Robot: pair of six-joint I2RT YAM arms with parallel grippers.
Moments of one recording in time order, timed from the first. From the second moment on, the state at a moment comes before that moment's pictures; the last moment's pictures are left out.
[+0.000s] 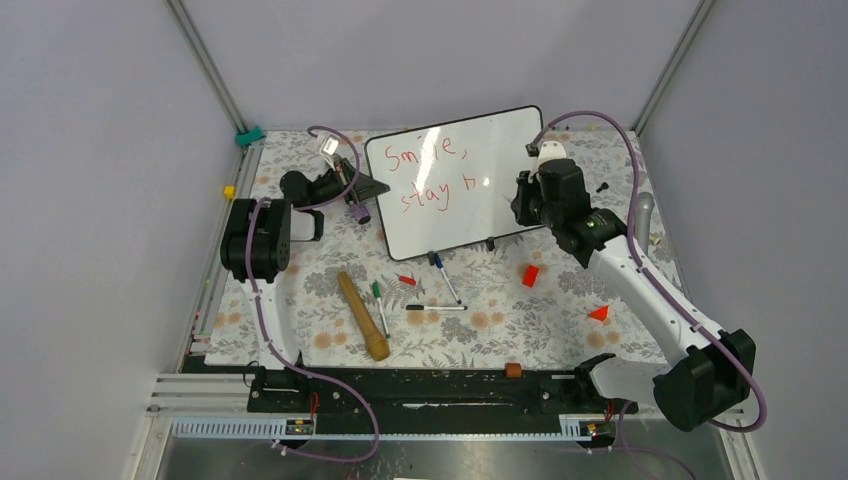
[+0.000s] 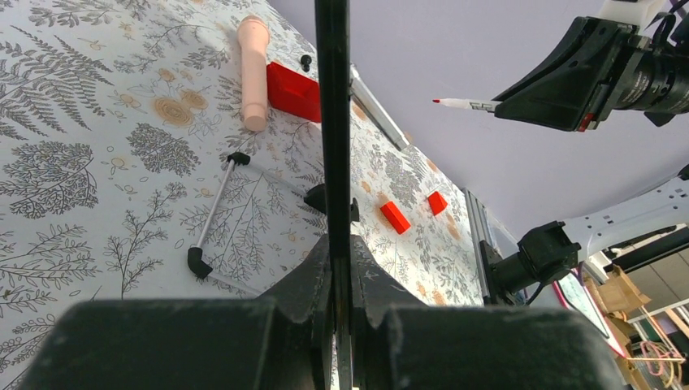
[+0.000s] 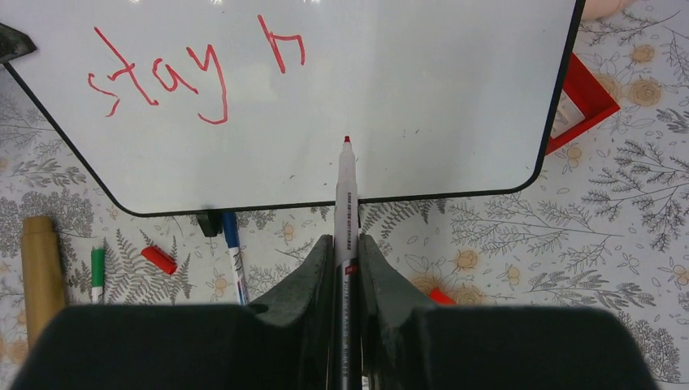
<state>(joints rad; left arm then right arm) -0.02 2.15 1.08 1.43 1.21 -1.04 0.44 1.22 1.09 -0.44 0.11 0.24</state>
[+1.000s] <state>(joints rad) -0.02 2.11 1.03 1.43 1.19 -1.01 0.53 1.39 1.26 -0.44 0.23 0.17</state>
